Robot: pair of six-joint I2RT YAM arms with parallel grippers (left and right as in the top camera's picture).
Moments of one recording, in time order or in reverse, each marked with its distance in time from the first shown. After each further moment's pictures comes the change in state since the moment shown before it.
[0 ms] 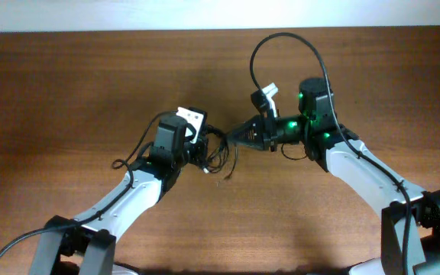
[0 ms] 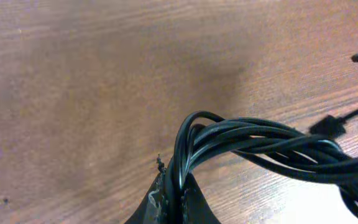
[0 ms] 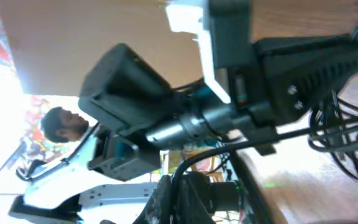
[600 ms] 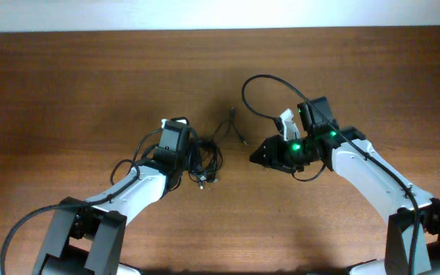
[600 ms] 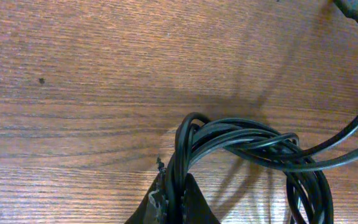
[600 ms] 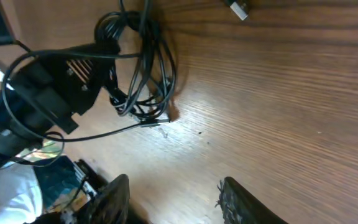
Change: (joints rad) left arm 0.001 0.093 -0.005 -0.101 -0.165 -0.357; right arm -0.024 -0.031 0.017 -0.765 0.616 -0.551
